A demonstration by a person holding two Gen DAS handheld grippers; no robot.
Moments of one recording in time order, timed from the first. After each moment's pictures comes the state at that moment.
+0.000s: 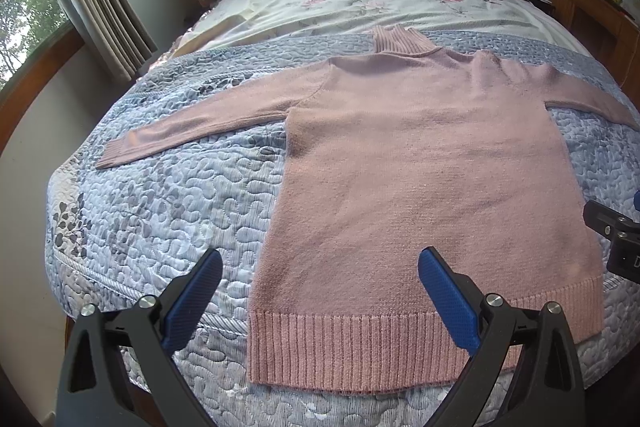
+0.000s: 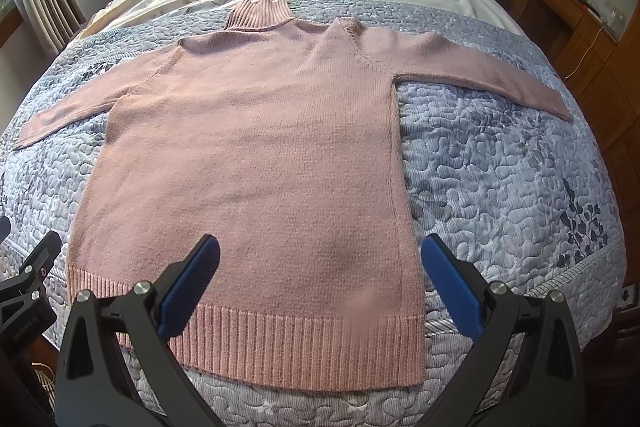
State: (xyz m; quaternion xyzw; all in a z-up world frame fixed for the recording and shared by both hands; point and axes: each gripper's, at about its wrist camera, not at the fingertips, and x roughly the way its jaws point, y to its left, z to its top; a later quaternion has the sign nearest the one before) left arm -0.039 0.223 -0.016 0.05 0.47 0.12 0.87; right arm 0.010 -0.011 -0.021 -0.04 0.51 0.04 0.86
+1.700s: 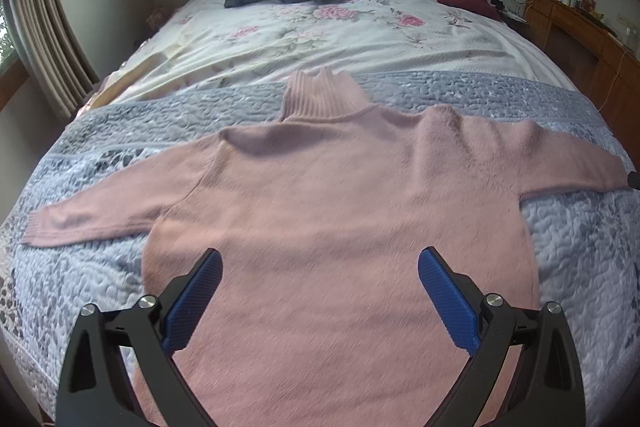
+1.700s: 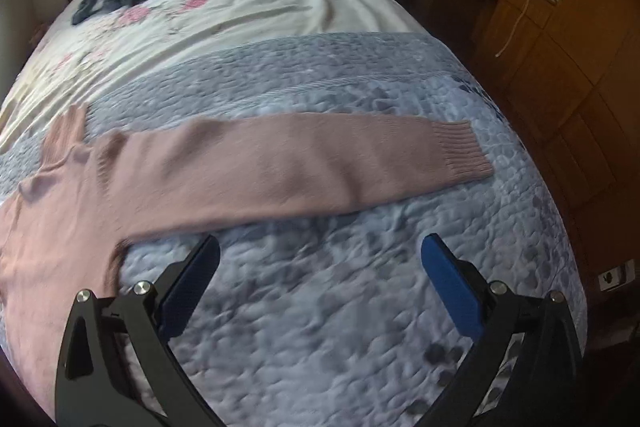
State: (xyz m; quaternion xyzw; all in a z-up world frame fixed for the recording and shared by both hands) left arm 0.173 0.109 -0.037 0.03 0.44 0.05 0.90; right arm 0.233 -0.310 -0.027 0.02 0.50 -0.11 0.86
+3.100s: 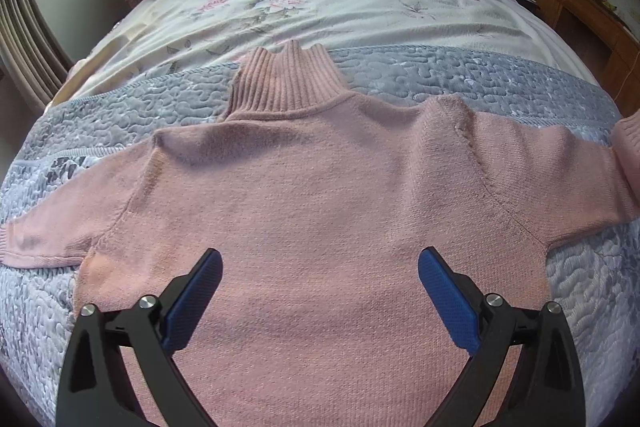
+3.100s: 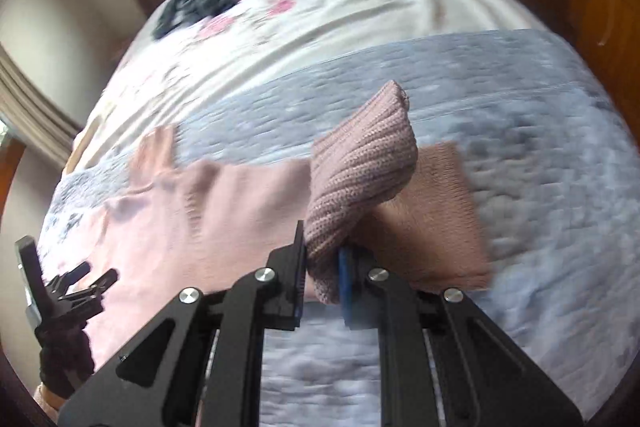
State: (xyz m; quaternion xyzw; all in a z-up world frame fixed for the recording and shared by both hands) left arm 0.250 0.102 -0.085 0.01 0.50 0.04 0.87; right arm 0.296 -0.281 -0.042 0.12 0.50 0.12 0.85
